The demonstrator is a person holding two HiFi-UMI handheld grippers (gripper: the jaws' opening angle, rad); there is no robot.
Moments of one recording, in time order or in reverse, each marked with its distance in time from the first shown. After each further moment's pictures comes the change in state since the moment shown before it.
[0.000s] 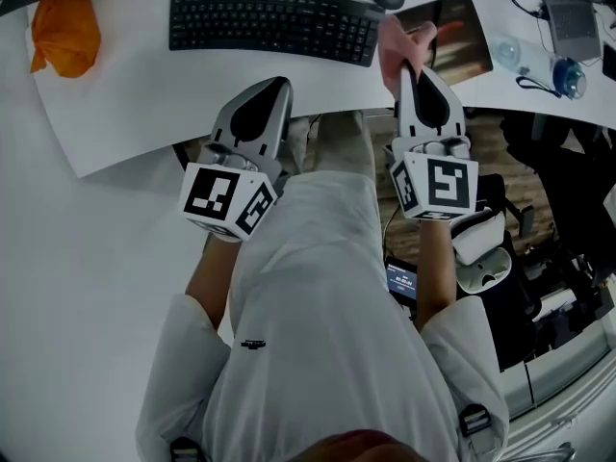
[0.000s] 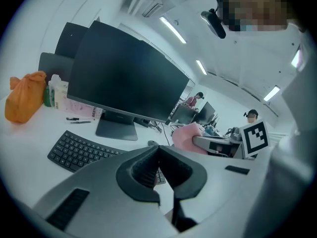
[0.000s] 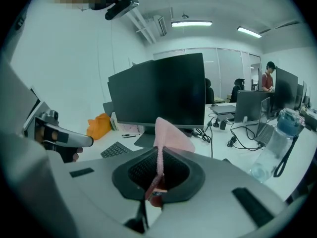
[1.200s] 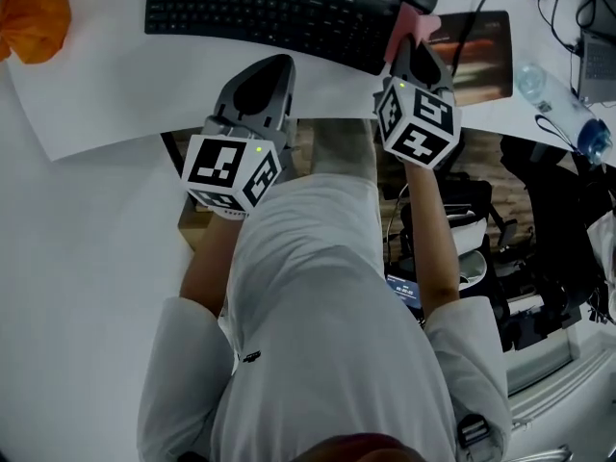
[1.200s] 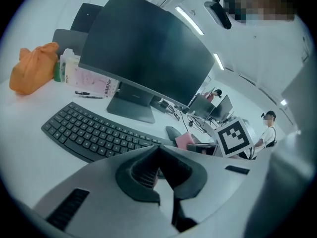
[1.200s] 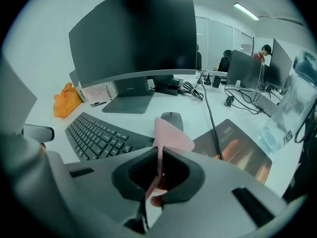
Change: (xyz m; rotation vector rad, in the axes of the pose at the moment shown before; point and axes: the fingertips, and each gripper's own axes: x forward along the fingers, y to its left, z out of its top) left arm 0.069 0.058 -0.066 -0.107 0.081 0.127; right arm 0.118 -0.054 -0.123 0.111 0.340 -0.180
